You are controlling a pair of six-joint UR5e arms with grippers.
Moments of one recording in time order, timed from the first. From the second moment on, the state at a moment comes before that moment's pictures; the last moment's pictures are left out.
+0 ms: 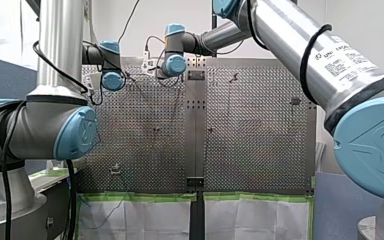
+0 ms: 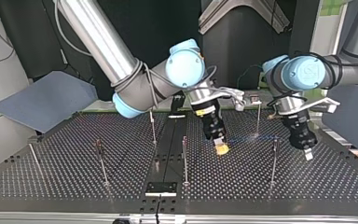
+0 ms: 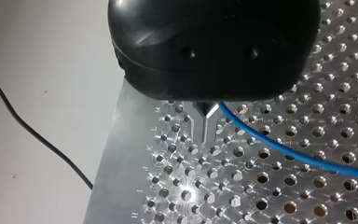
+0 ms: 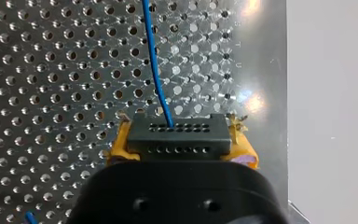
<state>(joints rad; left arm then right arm) 0.10 -1.67 -1.84 -2.49 -1.84 -1.74 2.51 -0.85 0.80 -0.05 1.73 1.61</state>
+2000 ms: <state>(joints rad) 0.13 -1.63 -1.84 -2.78 -1.74 -1.86 2.50 -0.85 0.76 0.00 1.77 1.61</state>
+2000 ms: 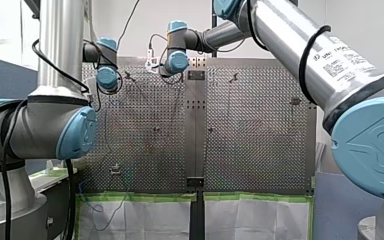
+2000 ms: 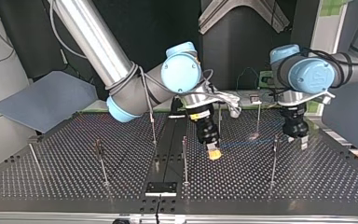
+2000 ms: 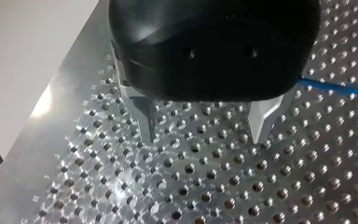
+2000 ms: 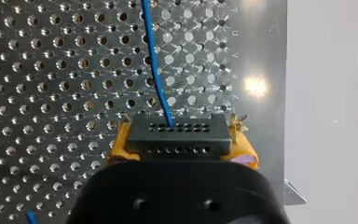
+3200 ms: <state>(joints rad) 0.05 -1.39 -1.94 -2.90 -1.53 -1.81 2.49 -0.85 0.76 0.02 1.79 1.61</state>
